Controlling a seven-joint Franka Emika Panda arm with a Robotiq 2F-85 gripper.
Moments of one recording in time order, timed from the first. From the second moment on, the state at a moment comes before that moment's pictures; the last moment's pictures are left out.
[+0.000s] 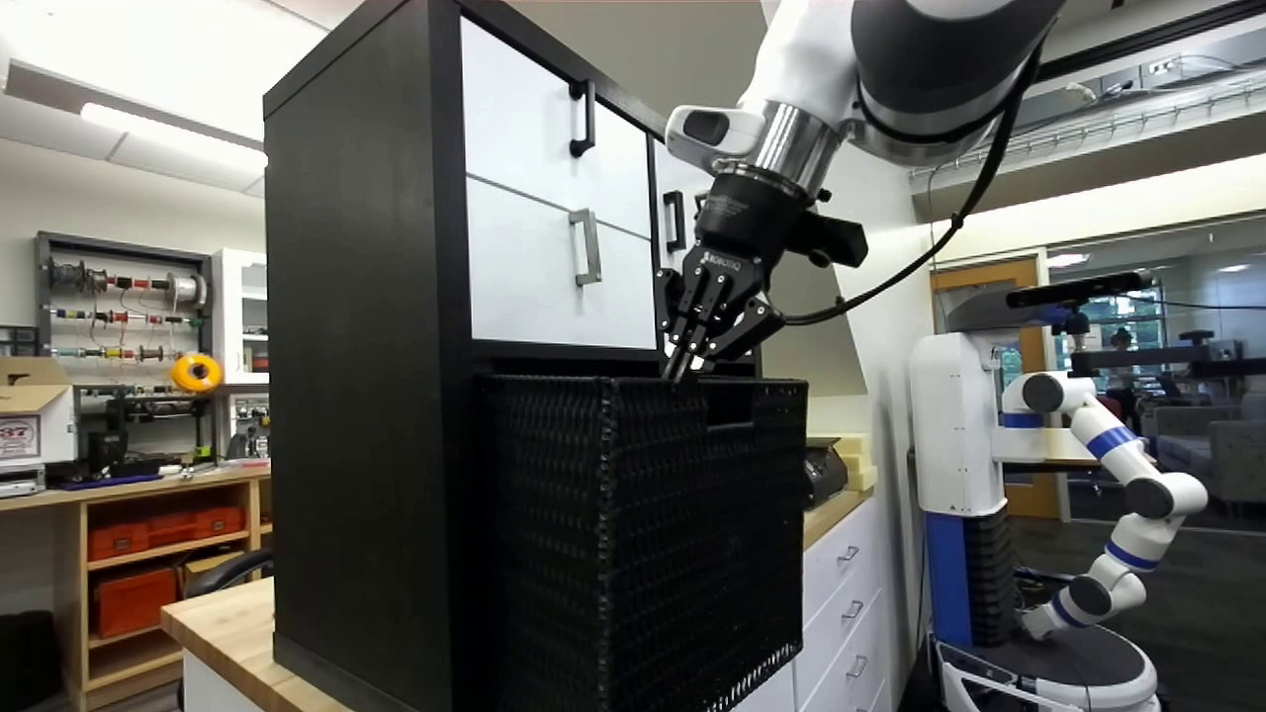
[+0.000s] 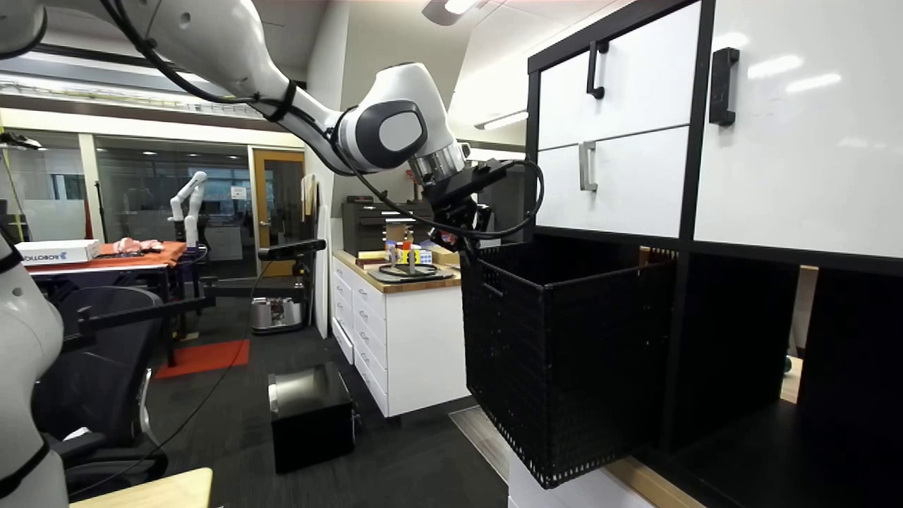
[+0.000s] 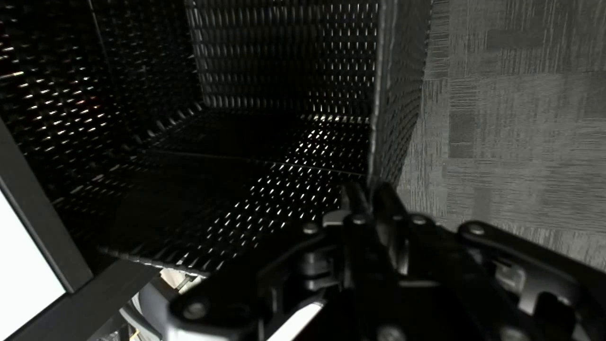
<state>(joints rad) 0.10 -0.18 0.11 -2.18 0.03 2.52 -1.19</state>
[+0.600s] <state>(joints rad) 0.12 -0.29 0.09 -2.24 0.03 2.49 -1.16</state>
